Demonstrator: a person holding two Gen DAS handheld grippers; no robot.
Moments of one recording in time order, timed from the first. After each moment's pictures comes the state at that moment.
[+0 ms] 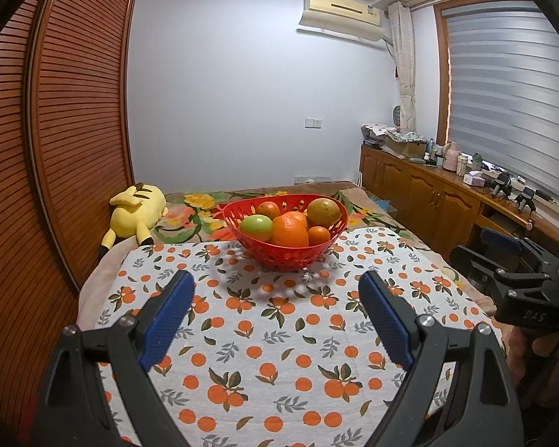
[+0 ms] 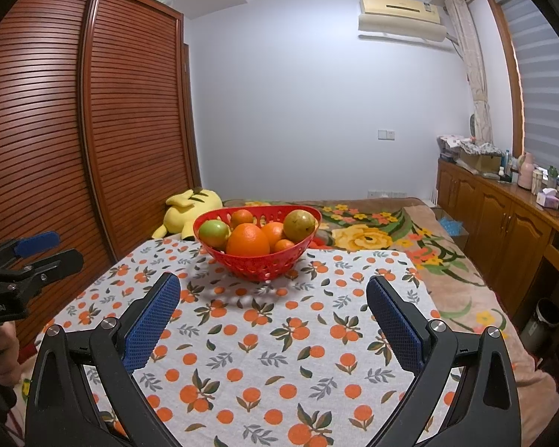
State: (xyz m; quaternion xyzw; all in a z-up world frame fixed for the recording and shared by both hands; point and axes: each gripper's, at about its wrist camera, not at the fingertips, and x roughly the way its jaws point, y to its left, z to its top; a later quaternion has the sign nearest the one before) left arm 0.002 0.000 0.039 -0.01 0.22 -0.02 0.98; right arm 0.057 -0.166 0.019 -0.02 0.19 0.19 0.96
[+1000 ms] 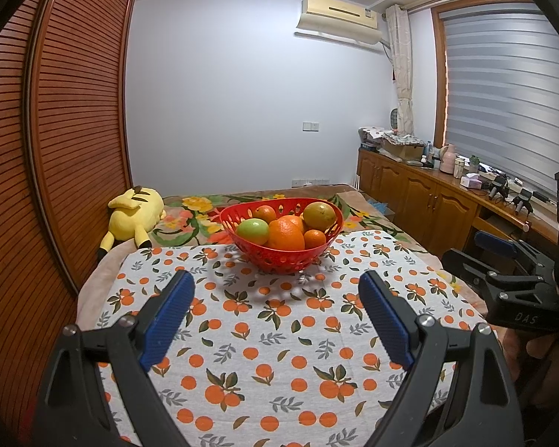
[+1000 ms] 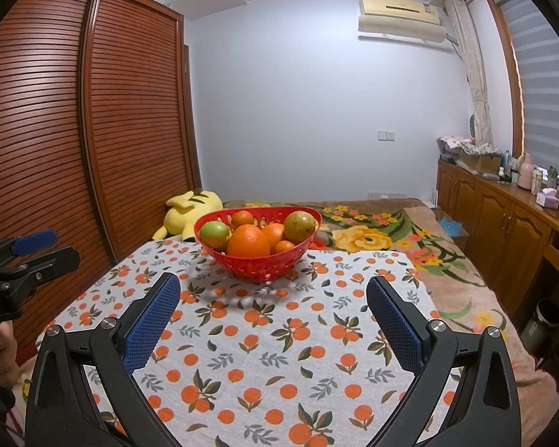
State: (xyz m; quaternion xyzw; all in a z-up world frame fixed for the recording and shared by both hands) left arm -0.001 -0.003 0.043 -0.01 0.22 -0.02 0.98; right arm 0.056 -0.165 0.019 -0.02 0.19 0.19 0.96
